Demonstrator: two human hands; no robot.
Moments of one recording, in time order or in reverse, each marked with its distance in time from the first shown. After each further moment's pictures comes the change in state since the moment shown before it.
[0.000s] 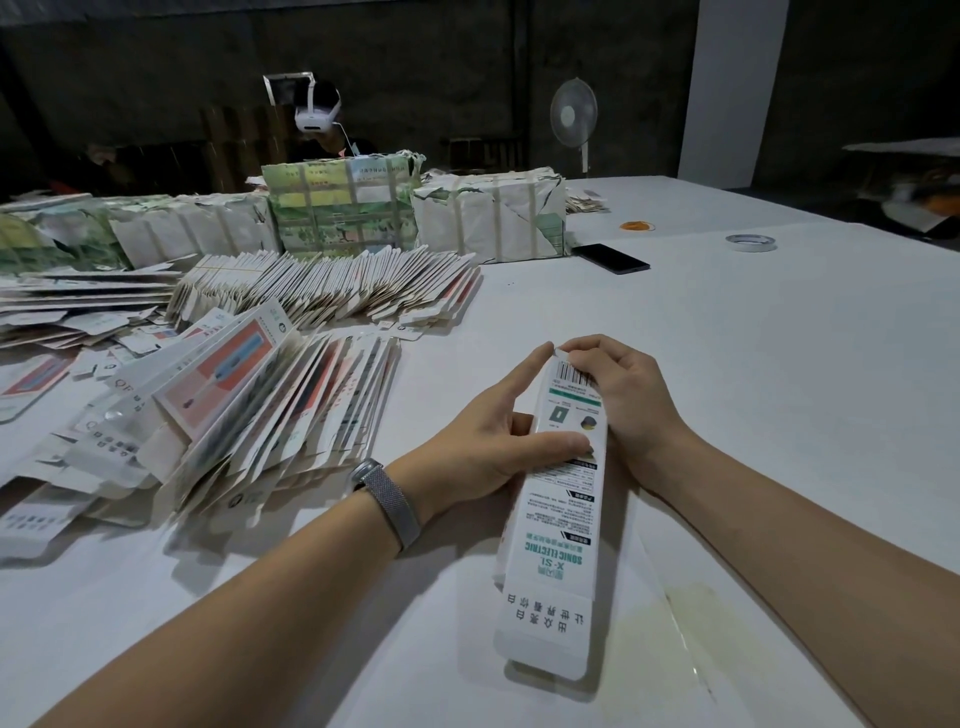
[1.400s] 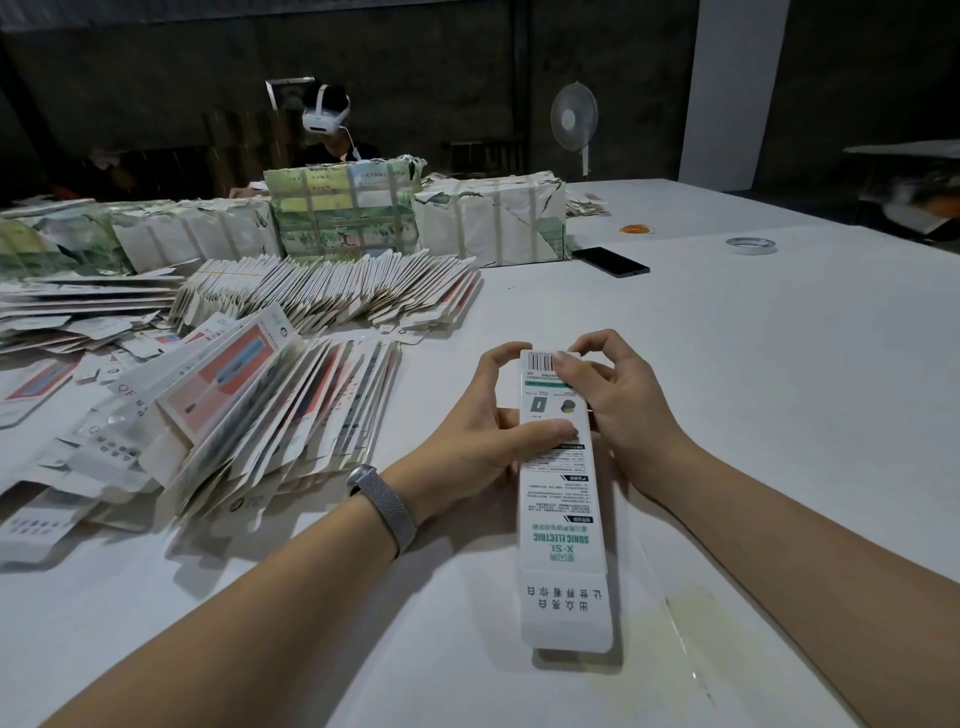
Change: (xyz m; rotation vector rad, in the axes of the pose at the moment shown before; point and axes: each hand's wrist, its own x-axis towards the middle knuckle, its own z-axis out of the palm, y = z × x) left_hand 0.003 -0.011 -0.008 -0.122 0.082 0.068; right_hand -0.003 0.005 0.000 -0.070 -0.021 -0.070
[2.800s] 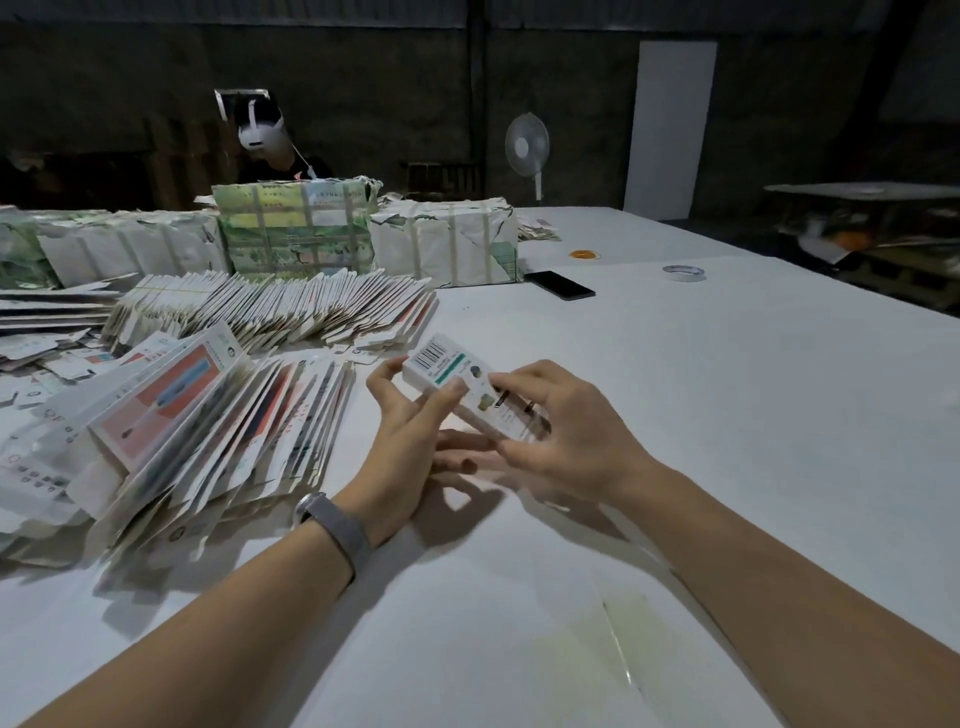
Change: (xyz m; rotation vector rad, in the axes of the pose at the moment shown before) left_hand 0.005 -0.006 -0.008 -0.130 0.335 0.054; right_hand -0.013 -0.021 -0.015 -0.937 -0.197 -0.343
